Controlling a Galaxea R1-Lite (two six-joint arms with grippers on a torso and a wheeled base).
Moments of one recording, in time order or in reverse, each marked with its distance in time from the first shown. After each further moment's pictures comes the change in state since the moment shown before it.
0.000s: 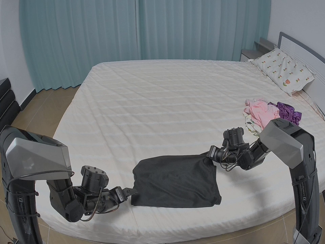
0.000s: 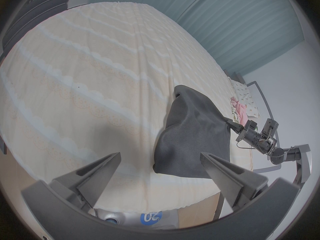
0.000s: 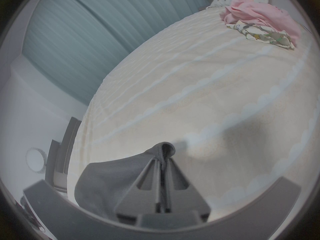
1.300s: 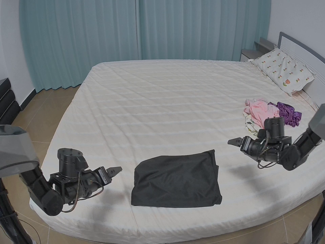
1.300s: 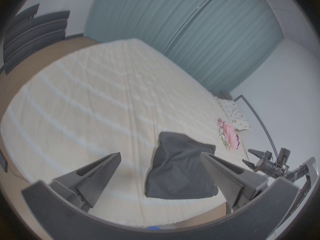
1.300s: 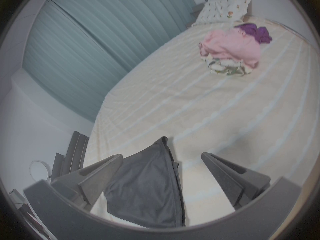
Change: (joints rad) left arm 0.081 -0.329 0.056 0.021 0.094 0.136; right arm -0.092 -0.599 0.611 -0.123 -0.002 -0.031
